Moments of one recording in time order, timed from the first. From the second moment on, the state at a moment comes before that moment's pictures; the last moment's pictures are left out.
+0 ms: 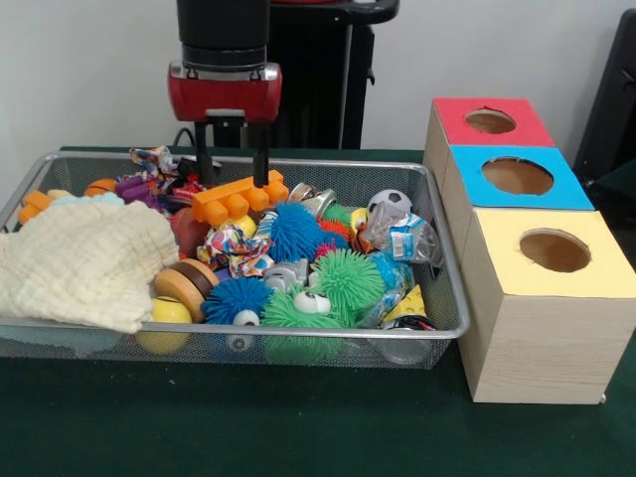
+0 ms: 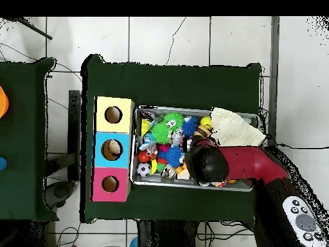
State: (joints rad) arm -0.70 -0.79 0.41 1.83 -0.52 0.43 1.75
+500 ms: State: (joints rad) arm -0.67 -0.71 0.26 1.90 -0.52 0.10 1.75
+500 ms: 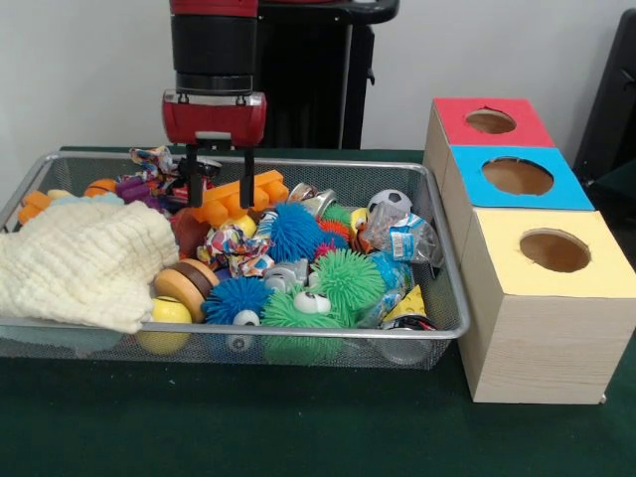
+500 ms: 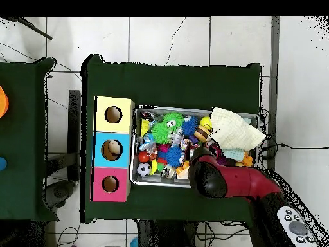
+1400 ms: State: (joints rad) arm -0.51 -0.63 0.04 1.93 -0.48 -0.03 1.75
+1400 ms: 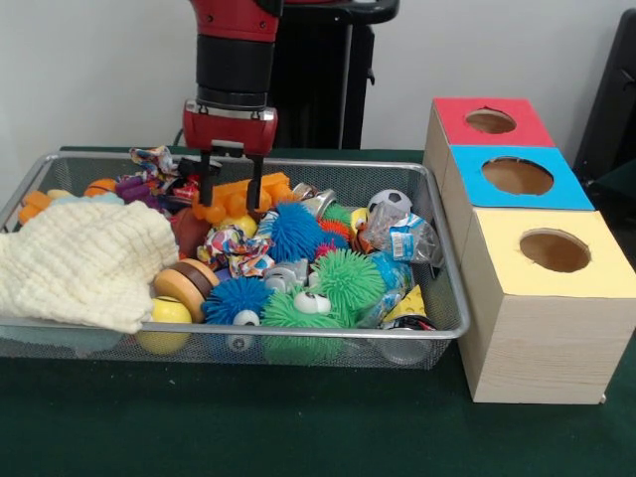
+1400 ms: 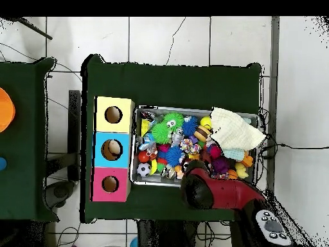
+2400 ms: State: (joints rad) arm -0.50 -0.55 -0.03 1.92 -0.43 -0.06 1.75
